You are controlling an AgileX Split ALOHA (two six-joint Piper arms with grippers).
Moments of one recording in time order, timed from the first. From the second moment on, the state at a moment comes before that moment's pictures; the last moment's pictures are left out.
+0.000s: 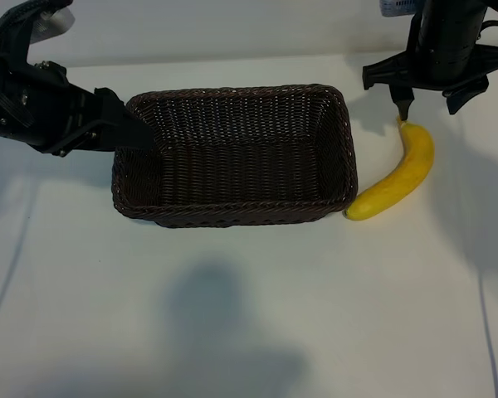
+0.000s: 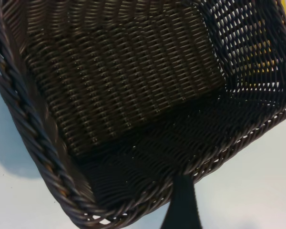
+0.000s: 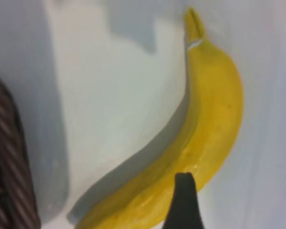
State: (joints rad) left arm -0.09 1.47 -1.06 -0.71 0.85 0.49; right arm 0.32 2.07 -1.74 -0.13 1.19 0.36
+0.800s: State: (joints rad) left arm -0.09 1.47 -1.06 -0.71 0.84 0.49; right arm 0.29 2.15 -1.64 -0.06 1.10 0.37
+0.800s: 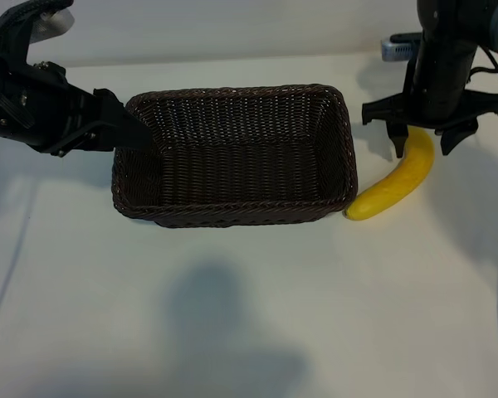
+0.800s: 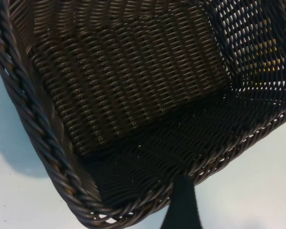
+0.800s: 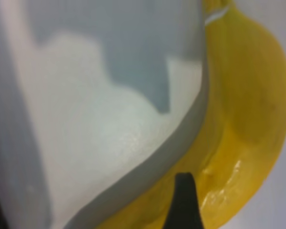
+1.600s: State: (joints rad) left arm -0.09 1.47 -1.06 -0.71 0.84 0.50; right arm 0.27 2.15 -1.60 -0.09 0.98 0.41
